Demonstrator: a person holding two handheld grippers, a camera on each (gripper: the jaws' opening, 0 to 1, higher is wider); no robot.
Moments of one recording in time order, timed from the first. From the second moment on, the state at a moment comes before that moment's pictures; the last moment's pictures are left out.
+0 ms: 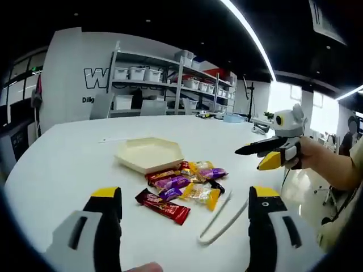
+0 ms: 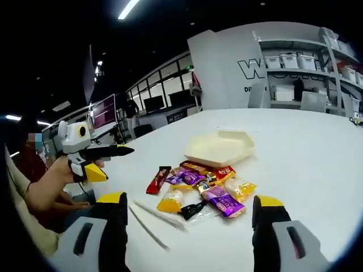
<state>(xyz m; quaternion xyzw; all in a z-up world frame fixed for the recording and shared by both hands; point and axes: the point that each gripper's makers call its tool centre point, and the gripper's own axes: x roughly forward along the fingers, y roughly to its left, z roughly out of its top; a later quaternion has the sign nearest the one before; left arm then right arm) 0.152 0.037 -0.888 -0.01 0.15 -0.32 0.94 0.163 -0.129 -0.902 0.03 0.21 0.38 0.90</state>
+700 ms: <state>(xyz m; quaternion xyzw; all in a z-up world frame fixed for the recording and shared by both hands) 0.151 0.038 -0.888 -0.01 0.15 -0.32 0.94 0.164 -0.129 -0.902 0.03 0.21 0.38 0.90</state>
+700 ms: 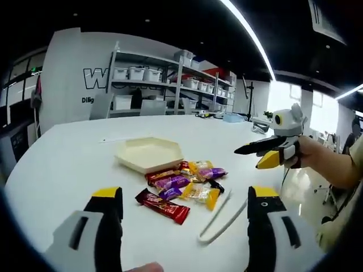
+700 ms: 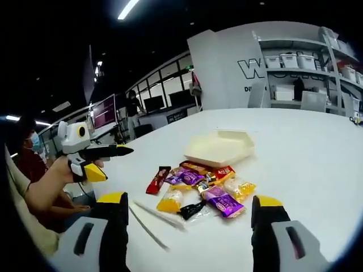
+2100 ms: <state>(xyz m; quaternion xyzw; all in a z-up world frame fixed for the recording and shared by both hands) 0.142 0.033 -0.907 0.00 0.17 -0.33 0.93 0.160 -0.124 -0.913 0.03 0.21 0.39 0.90</state>
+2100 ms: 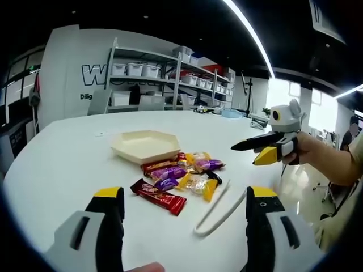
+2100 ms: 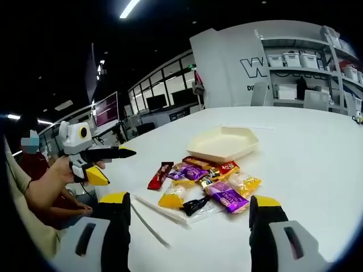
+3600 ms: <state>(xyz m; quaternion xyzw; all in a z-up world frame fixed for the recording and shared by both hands) 0.116 0.010 -0.954 0.07 0.21 -0.38 0.90 0.120 -0.077 -0.952 -0.03 0.23 0.52 0.82</state>
